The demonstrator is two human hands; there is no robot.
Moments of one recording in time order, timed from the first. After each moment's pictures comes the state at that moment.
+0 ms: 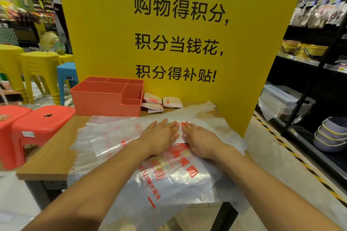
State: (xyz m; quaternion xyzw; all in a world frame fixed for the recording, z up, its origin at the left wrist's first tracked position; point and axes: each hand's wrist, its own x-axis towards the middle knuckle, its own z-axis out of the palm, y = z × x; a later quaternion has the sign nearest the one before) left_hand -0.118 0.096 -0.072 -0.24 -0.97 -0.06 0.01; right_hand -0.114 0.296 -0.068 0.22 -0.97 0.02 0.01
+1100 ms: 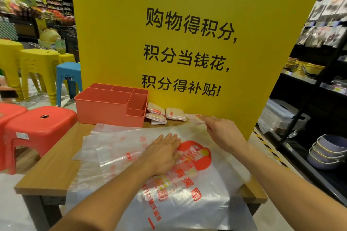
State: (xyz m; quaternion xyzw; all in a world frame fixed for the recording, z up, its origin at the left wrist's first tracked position) left_hand -0.116 0.089 -0.079 -0.25 -0.96 -0.12 0.02; right_hand -0.142 0.331 -0.005 0.21 -0.95 -0.02 0.22
